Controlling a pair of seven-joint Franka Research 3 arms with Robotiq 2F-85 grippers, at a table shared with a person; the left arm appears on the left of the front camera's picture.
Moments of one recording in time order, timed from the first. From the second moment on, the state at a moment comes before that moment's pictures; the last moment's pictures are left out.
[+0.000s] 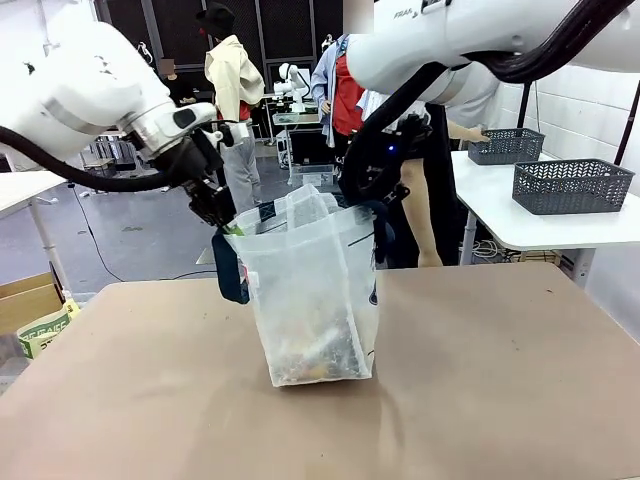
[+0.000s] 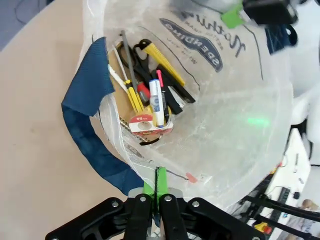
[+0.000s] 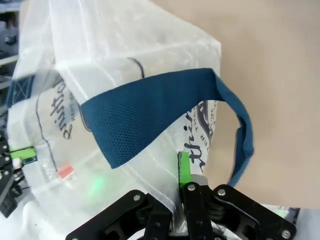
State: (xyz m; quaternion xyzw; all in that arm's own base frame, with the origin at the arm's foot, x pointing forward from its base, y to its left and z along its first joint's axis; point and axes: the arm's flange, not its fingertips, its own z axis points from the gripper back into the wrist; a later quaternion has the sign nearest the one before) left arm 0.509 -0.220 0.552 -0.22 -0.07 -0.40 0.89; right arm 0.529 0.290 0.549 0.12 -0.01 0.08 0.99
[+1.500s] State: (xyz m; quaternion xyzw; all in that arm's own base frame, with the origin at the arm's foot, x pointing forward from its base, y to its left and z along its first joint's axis) left arm 0.512 -0.273 0.544 -0.08 0.00 -0.23 0.97; right arm 0.525 0.335 0.534 0.05 -0.04 -0.04 1.00
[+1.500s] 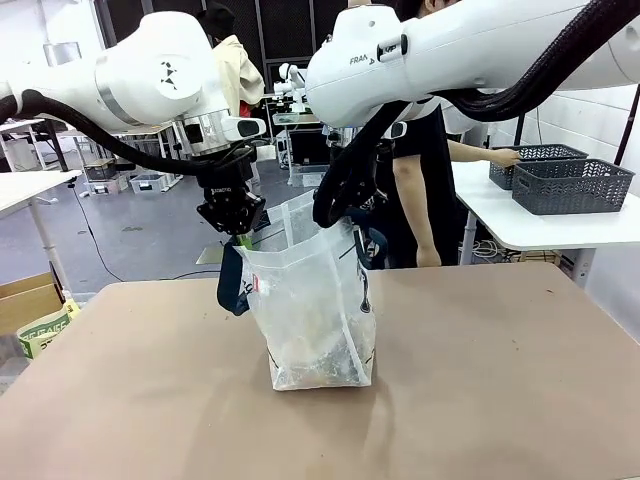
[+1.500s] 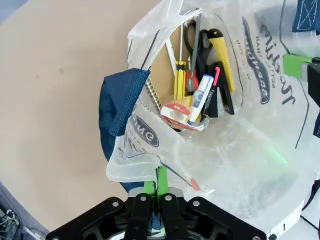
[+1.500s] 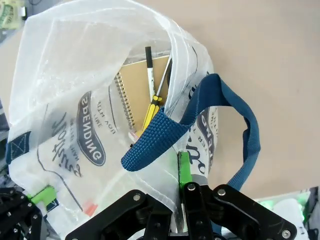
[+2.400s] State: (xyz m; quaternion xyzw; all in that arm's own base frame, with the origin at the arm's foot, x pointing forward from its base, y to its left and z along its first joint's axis) left arm 0.512 -0.286 0.550 -0.10 0.00 -0.12 0.99; right arm 0.528 0.354 0.529 0.08 -0.05 -0.11 0.99
